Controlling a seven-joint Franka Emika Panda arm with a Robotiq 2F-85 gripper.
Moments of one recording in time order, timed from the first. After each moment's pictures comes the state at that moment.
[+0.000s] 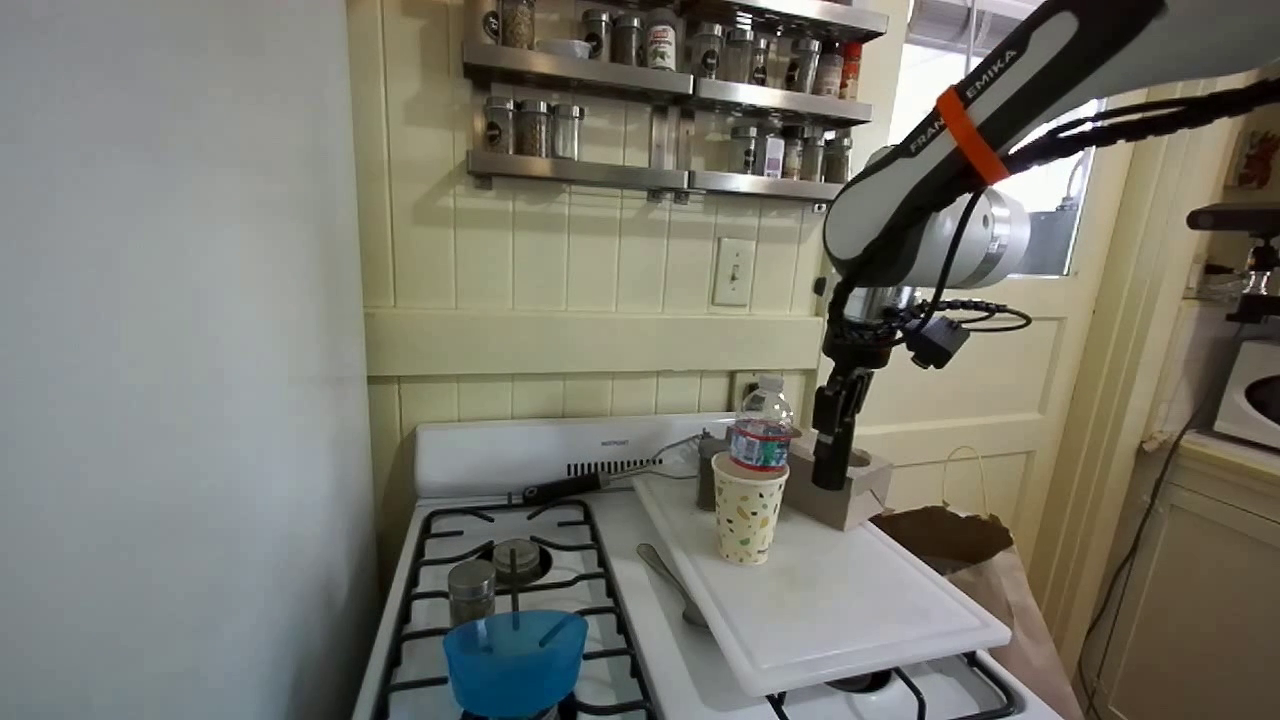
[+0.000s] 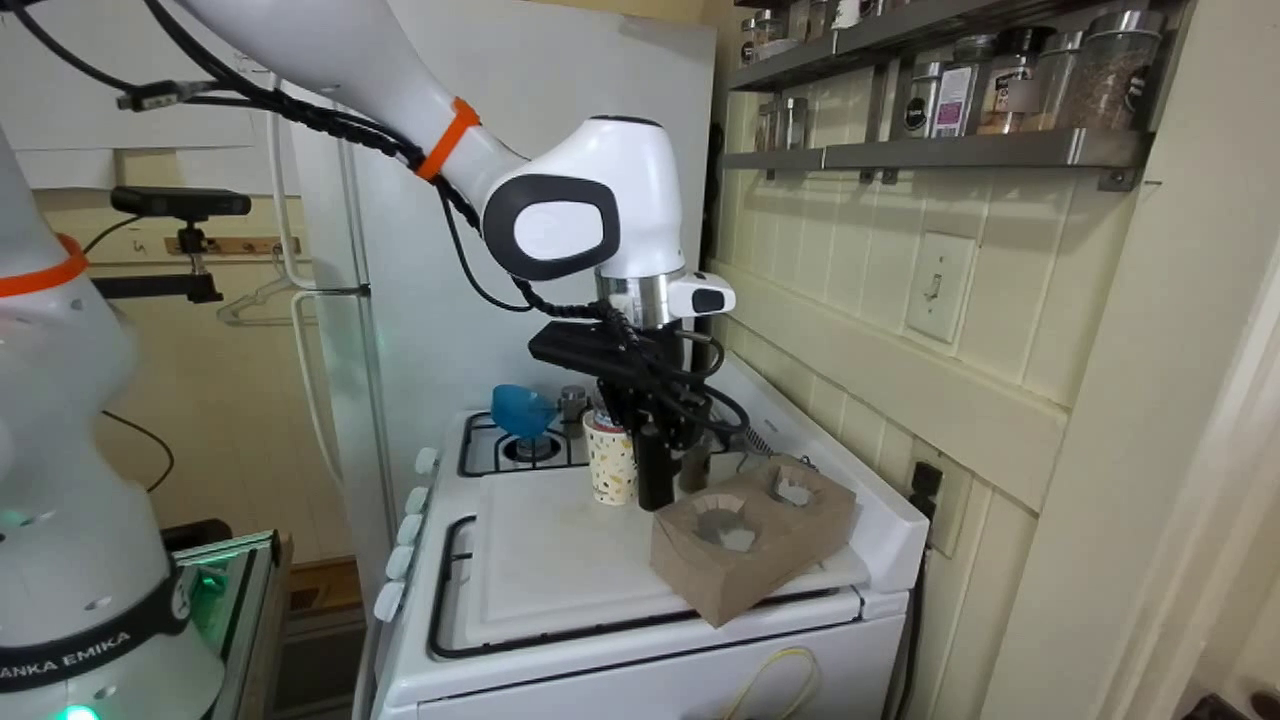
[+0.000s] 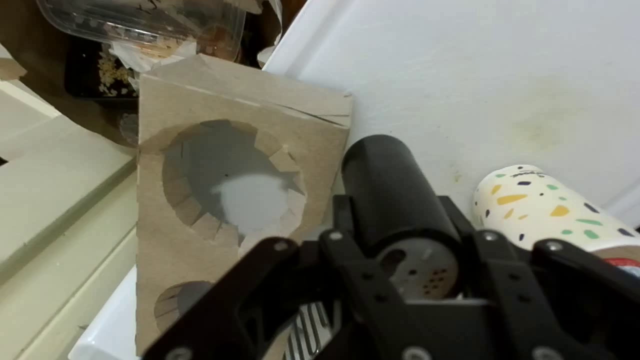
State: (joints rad) arm -0.01 -0.10 -0.17 -2.41 -0.01 2.46 -0.60
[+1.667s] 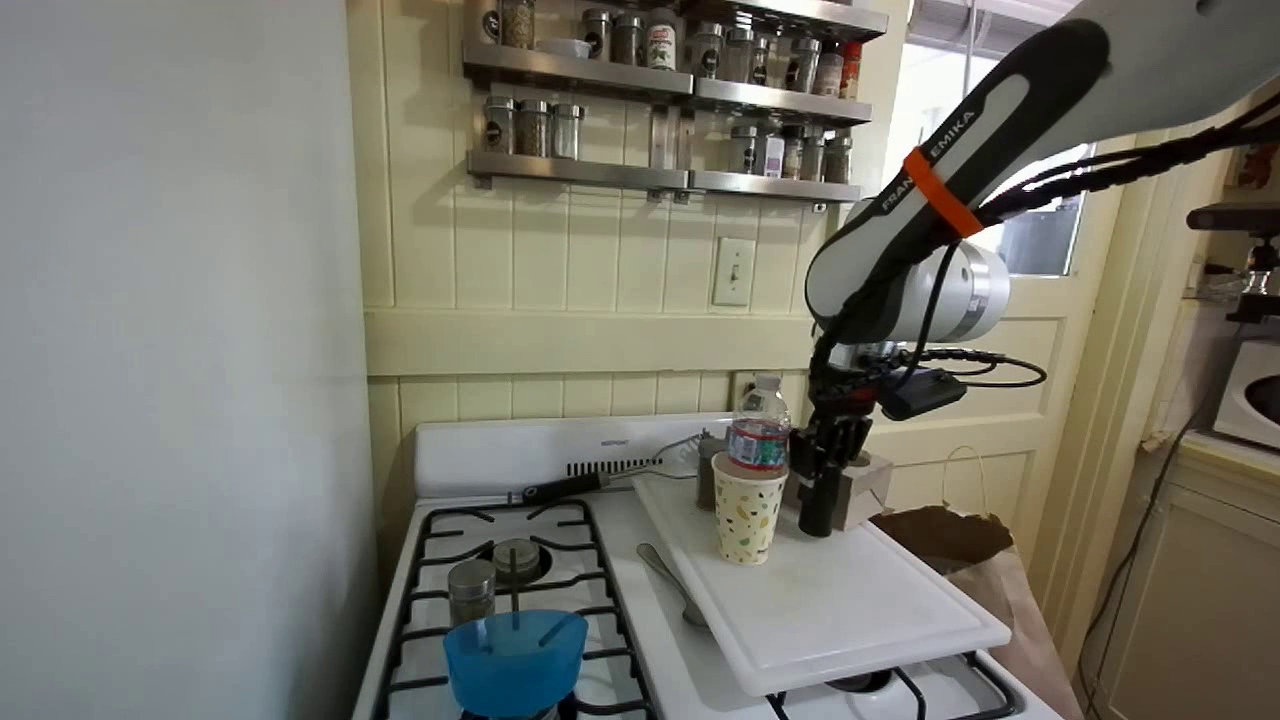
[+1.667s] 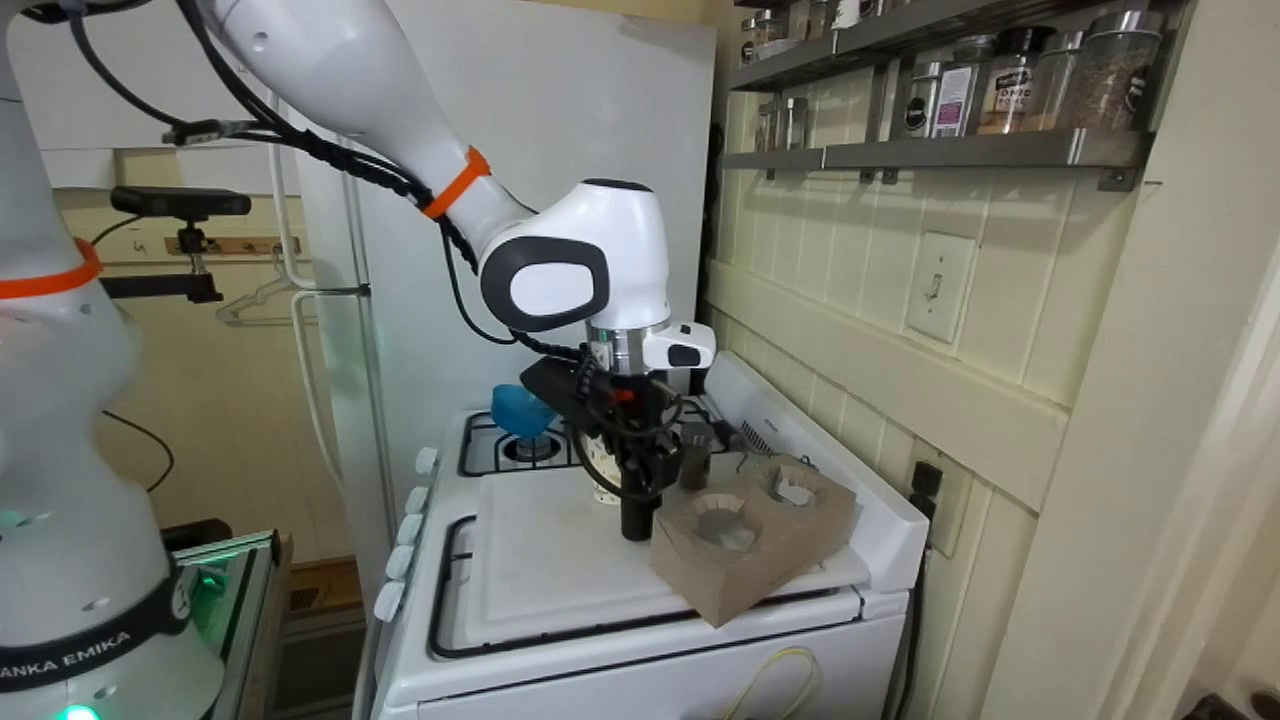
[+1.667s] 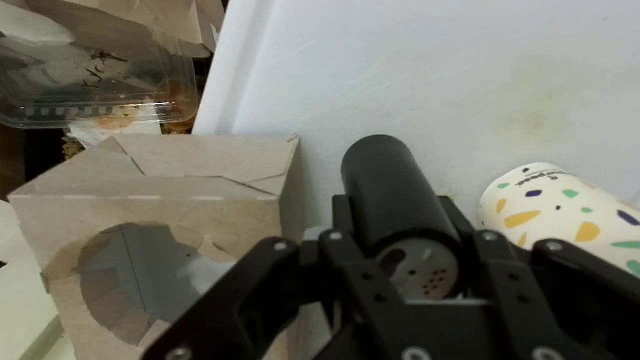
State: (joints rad) arm -0.03 -0.02 -0.11 -2.47 0.03 2.57 -0.35
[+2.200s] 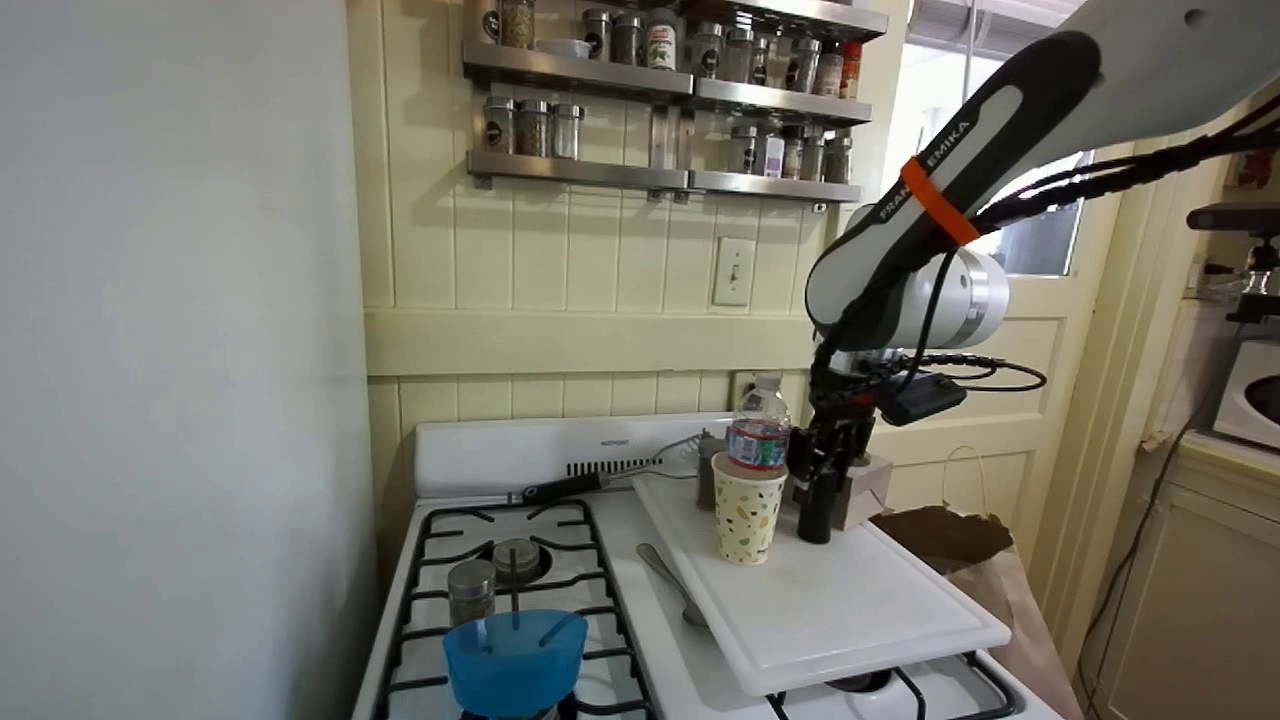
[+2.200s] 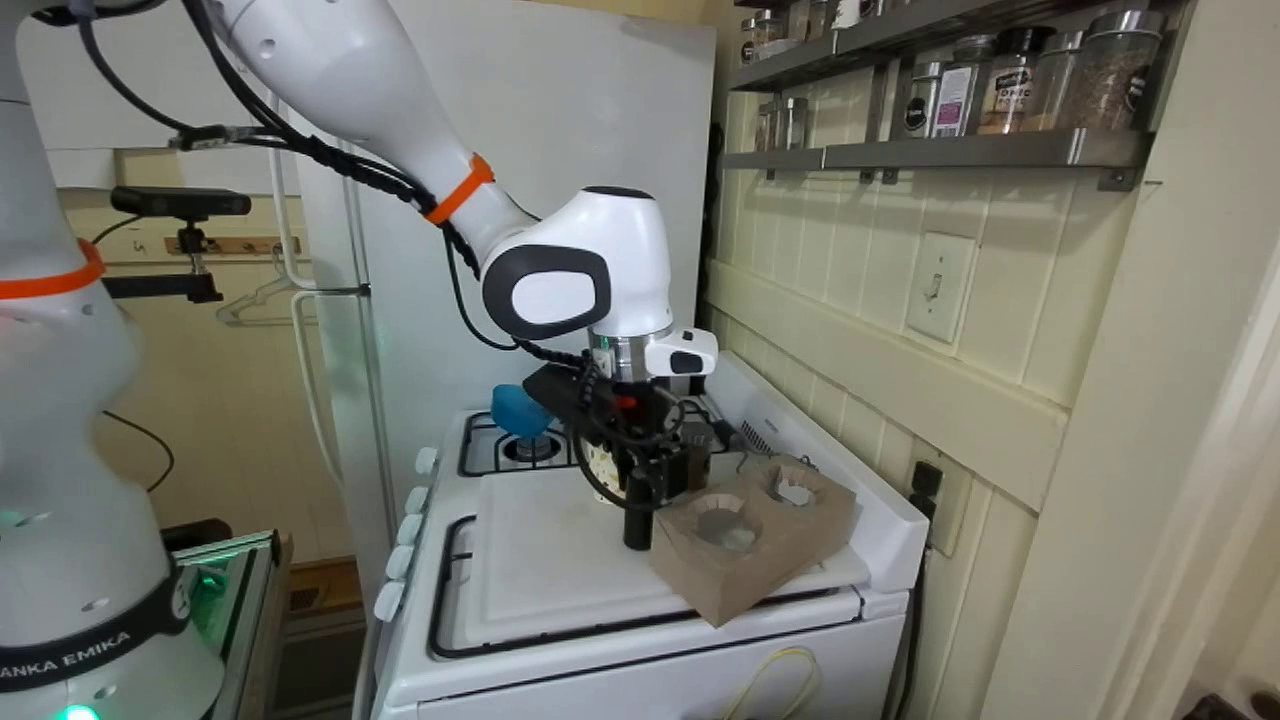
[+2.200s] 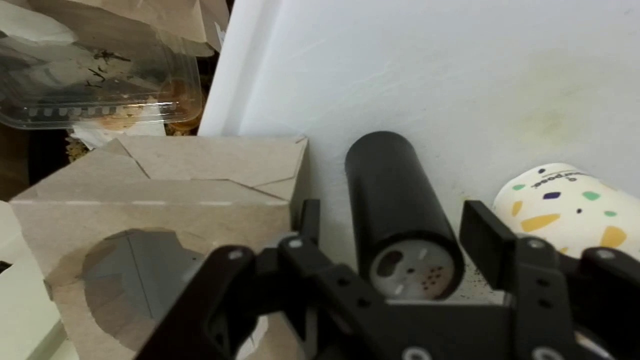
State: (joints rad) arm -0.04 0.00 -0.11 -2.47 0.03 2.60 -0.35
